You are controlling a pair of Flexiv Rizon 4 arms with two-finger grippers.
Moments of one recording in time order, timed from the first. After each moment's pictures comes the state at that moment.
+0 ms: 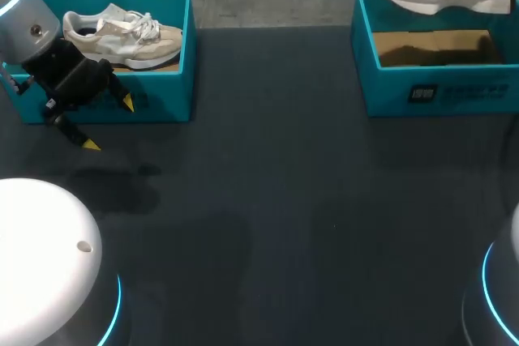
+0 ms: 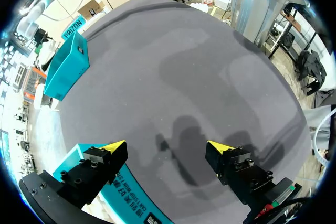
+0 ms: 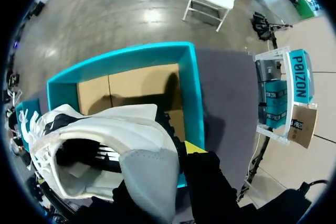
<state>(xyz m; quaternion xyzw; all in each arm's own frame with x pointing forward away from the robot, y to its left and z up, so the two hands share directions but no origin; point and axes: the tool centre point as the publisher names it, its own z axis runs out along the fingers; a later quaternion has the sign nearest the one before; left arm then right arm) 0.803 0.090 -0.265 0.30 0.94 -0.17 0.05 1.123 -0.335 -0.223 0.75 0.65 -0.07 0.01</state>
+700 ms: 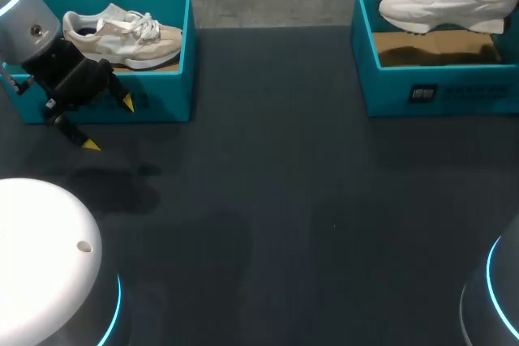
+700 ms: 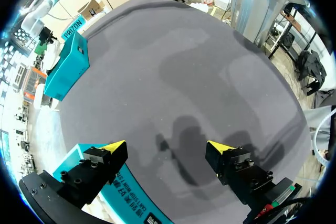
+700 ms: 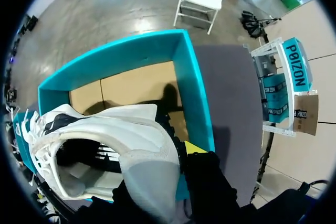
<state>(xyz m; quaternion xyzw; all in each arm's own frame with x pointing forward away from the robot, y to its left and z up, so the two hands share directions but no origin) 0.803 0.090 -0.265 0.30 0.94 -0.17 0.05 1.106 -0.331 -0.257 0.78 0.62 -0.05 0.06</state>
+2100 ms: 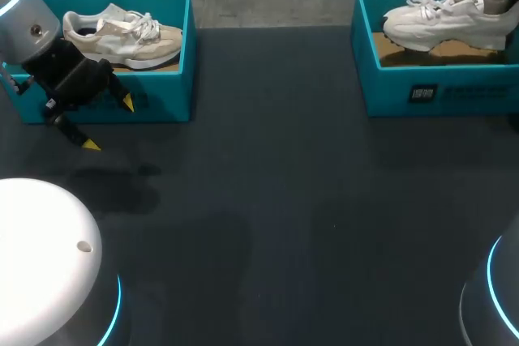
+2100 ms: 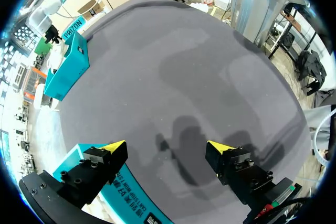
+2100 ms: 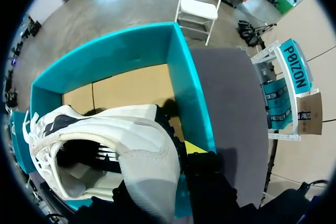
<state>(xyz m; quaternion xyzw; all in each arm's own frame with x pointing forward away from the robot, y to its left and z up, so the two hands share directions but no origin) 0.803 0.090 -0.265 0.30 0.94 -0.17 0.05 1.095 -0.347 -0.290 0.78 0.62 0.00 0.10</state>
